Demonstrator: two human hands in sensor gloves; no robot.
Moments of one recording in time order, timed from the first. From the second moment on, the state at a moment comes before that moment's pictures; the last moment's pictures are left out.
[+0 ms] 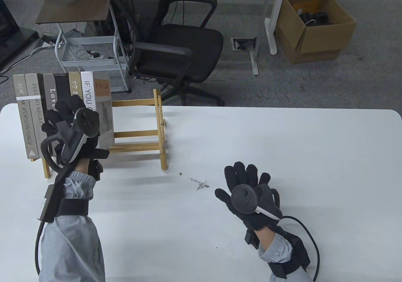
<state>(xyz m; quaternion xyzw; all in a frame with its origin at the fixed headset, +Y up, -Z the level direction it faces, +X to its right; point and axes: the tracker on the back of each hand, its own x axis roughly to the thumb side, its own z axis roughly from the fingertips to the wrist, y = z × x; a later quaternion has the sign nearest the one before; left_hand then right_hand) -0.309 -0.573 -0.369 0.10 0.18 0.03 0.98 0.108 -0.704 -0.285 0.21 0.04 0.97 0.14</state>
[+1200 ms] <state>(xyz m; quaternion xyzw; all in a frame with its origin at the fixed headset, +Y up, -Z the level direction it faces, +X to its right) -0.165 -0.684 -0.257 -0.02 -0.12 0.12 0.99 0.098 -0.700 -0.277 0.24 0.02 0.96 0.15</state>
